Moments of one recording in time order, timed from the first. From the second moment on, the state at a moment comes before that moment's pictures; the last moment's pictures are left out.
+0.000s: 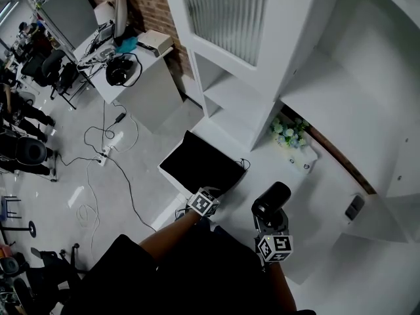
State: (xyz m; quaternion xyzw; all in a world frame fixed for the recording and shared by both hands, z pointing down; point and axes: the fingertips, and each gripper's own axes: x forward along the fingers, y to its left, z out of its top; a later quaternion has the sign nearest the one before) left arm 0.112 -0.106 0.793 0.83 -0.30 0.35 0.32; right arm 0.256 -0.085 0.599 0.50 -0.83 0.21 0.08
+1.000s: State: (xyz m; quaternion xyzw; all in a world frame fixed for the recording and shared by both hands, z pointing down) left arm 0.128 -0.133 0.798 0.80 -0.34 0.34 0.36; right arm 0.292 -0.072 0.609 0.52 -0.82 0.22 0.08
